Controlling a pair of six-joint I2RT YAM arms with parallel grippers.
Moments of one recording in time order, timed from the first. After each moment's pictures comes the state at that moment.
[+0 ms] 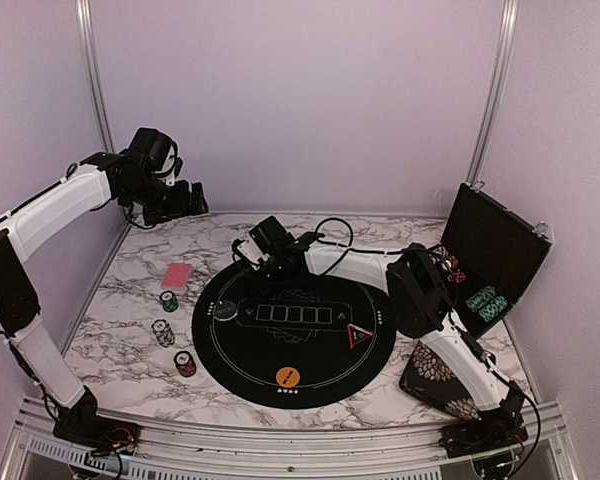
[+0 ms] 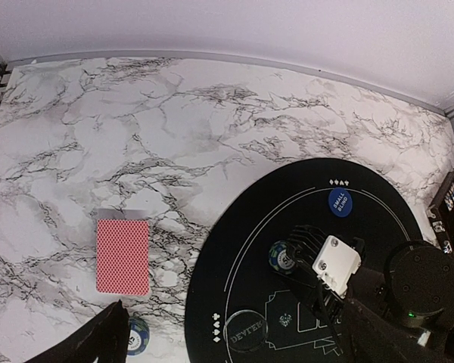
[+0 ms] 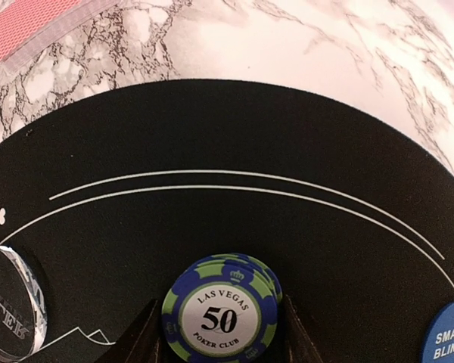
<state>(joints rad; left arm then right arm) -0.37 1.67 1.62 -0.80 -0.01 -0.40 0.85 2.64 2.31 -0.55 -0.02 -0.05</state>
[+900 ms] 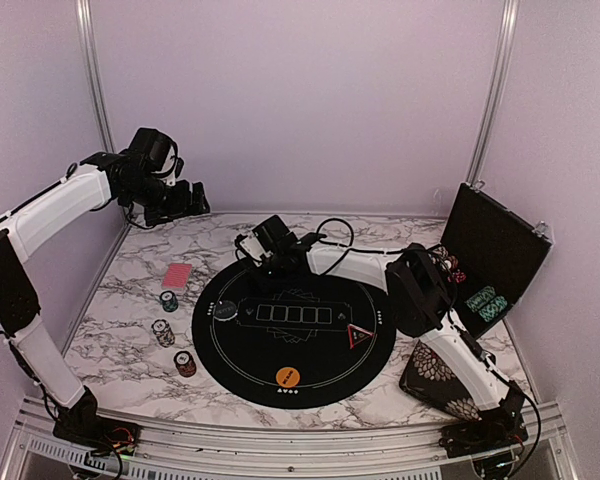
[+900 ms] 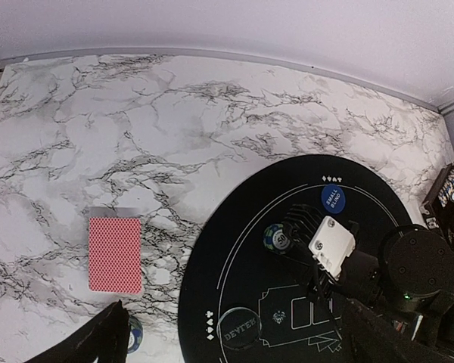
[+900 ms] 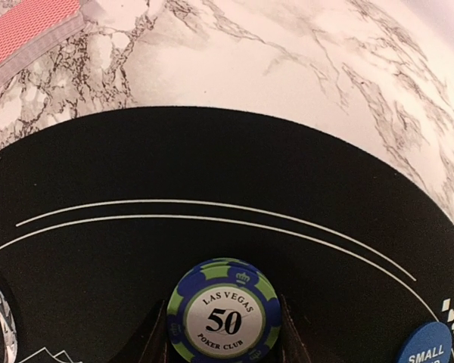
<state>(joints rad) -0.37 1.67 1.62 -0.80 0.02 -0.41 0.83 2.66 2.31 -0.48 0.02 -0.07</state>
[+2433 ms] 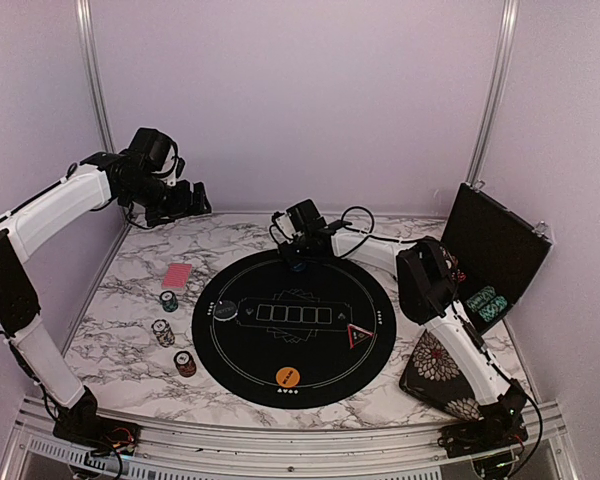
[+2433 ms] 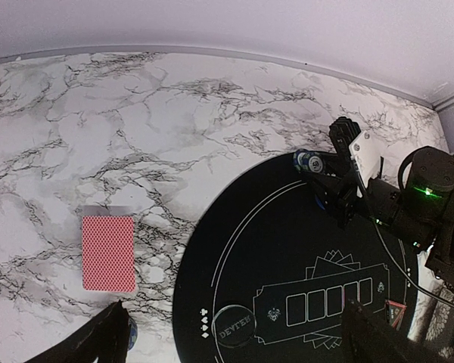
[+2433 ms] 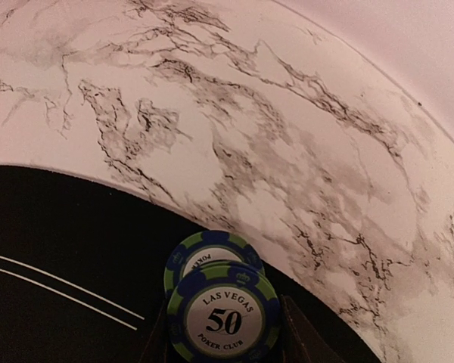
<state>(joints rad) -0.37 1.67 1.62 -0.80 0.04 -0.41 0.66 2.71 2.37 -0.41 0.10 -0.07</state>
